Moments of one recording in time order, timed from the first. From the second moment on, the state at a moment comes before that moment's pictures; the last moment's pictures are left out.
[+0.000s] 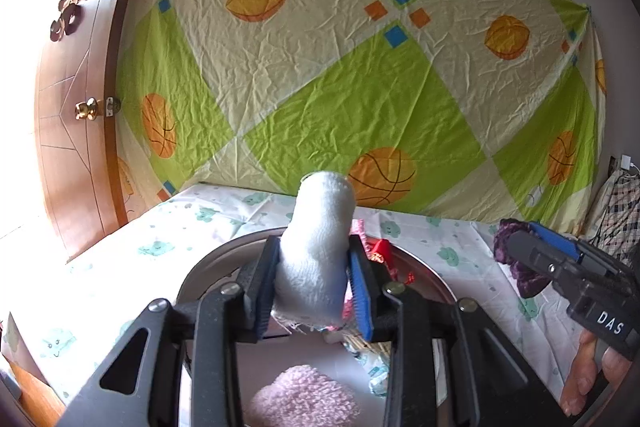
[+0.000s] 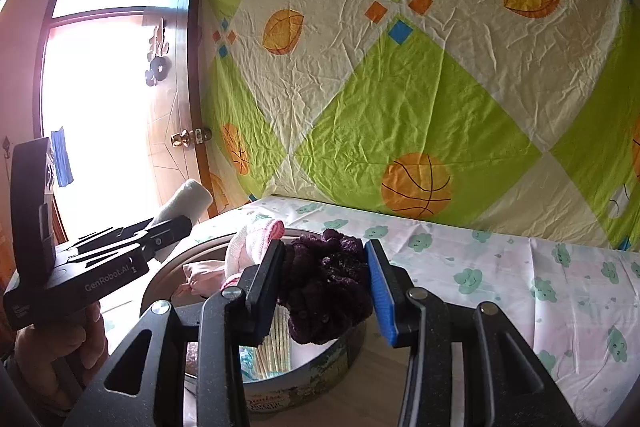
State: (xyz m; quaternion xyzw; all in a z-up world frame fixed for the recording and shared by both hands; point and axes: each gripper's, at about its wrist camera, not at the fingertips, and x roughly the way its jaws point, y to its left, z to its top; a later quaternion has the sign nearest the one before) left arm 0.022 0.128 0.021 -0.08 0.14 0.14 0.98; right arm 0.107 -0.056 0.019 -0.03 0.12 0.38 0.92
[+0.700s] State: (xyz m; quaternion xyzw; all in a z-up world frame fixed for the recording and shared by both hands) left arm 0.061 0.173 -0.009 -0.11 0.26 0.15 0.95; right arm 0.173 0.022 -0.005 -0.05 0.25 0.39 0.89
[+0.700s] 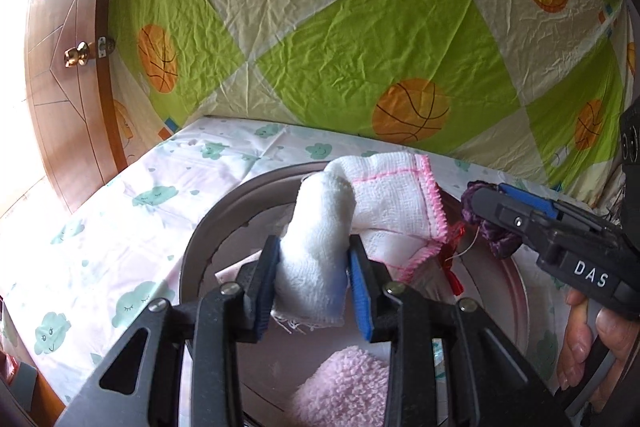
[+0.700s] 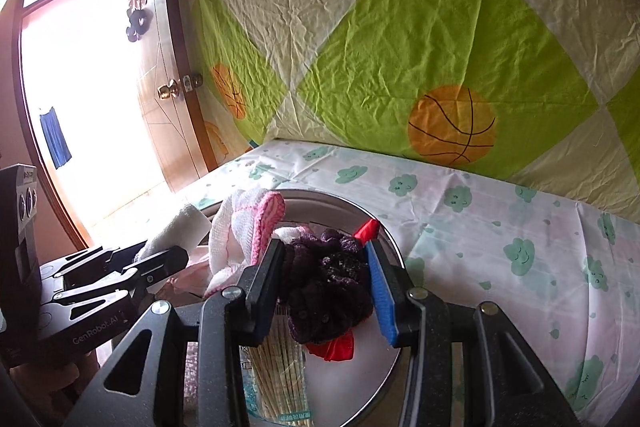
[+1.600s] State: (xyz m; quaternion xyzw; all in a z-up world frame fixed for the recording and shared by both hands) left arm 0.051 0.160 -0.012 -0.10 0.27 0.16 0.94; right arm 0.138 -0.002 0.001 -0.03 0.24 0.40 0.89
